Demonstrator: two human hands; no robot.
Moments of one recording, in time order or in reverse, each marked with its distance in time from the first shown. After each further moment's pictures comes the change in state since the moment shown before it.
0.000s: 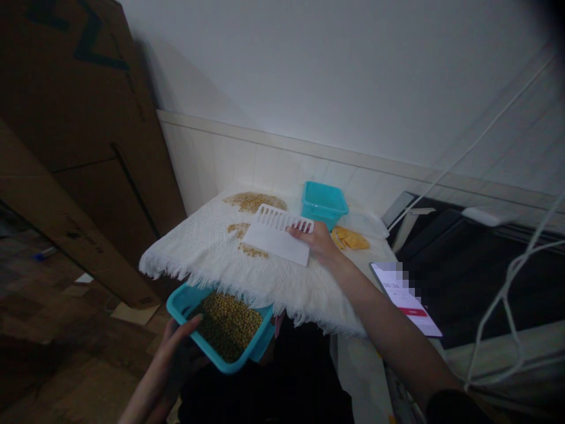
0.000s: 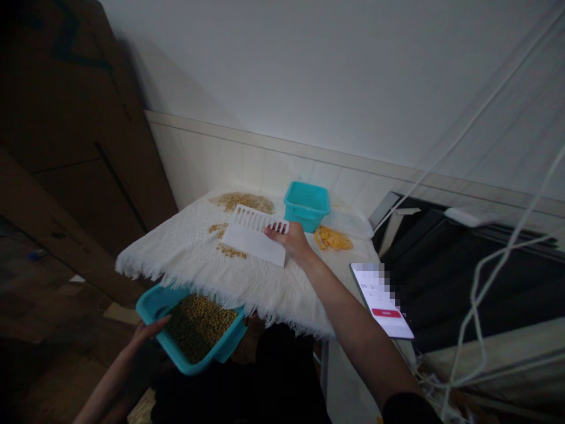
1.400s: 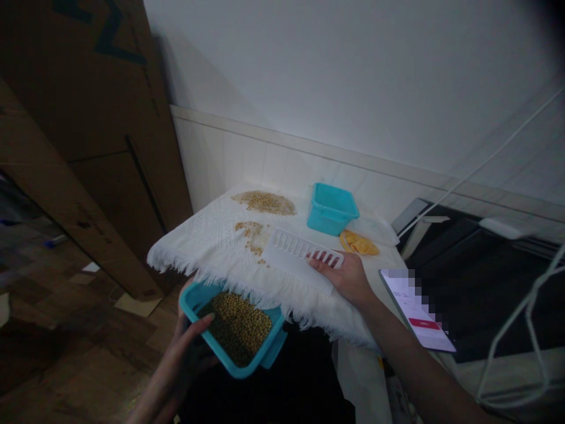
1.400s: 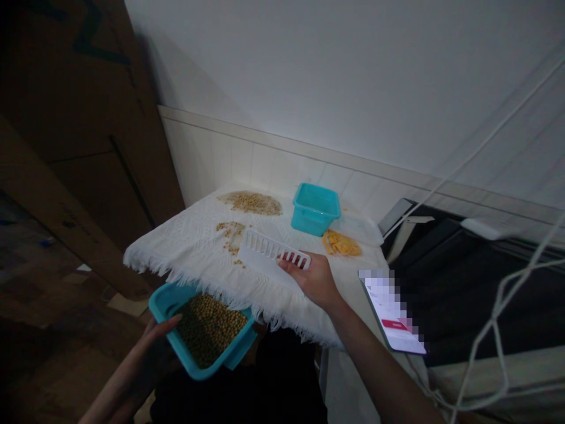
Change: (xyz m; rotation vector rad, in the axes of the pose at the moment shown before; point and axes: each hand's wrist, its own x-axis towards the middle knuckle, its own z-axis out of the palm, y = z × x) left_hand -0.021 -0.004 0.012 -0.036 -0.074 0.032; right_hand -0.089 -0.027 -0.012 -0.369 0.025 -0.077
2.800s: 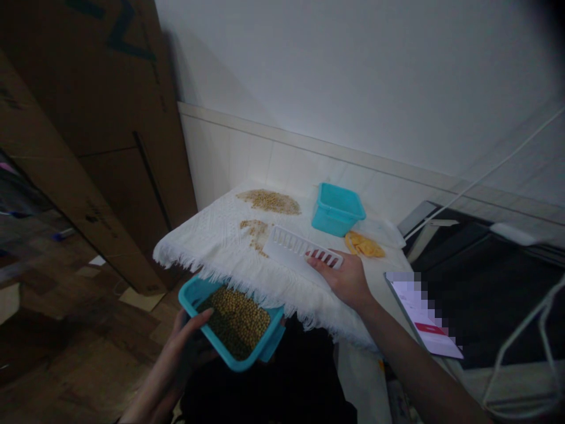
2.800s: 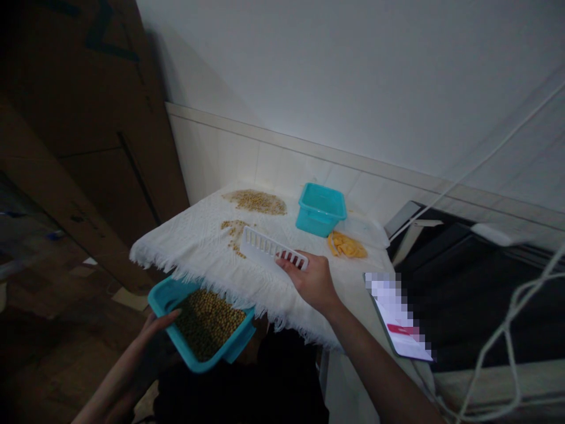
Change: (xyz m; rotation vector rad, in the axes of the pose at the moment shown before) left_hand 0.011 0.009 -0.012 0.008 0.026 -0.069; right_hand -0.002 -0.007 0.014 -0.115 0.028 -0.069
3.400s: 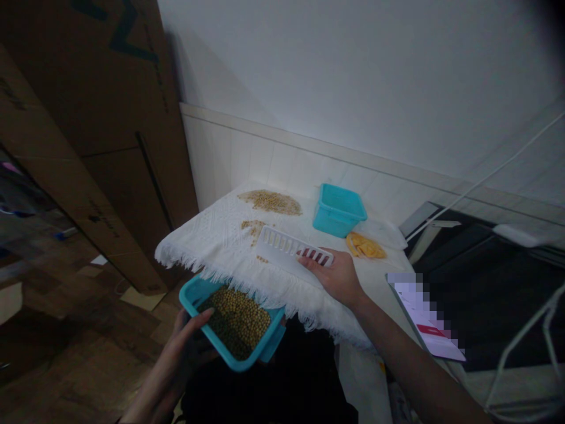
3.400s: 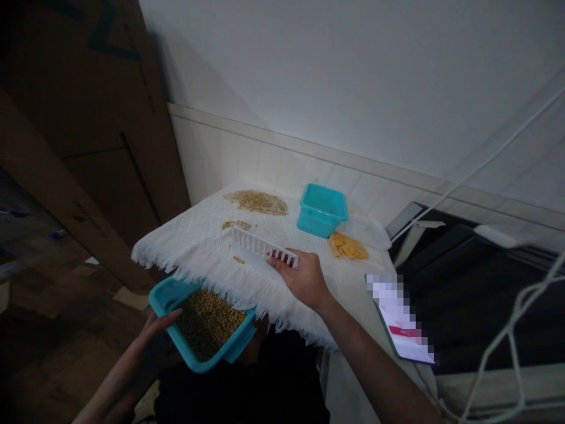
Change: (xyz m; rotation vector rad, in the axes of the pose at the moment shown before) left_hand -0.005 0.002 0.003 -0.055 0.004 0.016; right_hand 0.009 -0.009 0.013 0.029 -0.083 -0.046
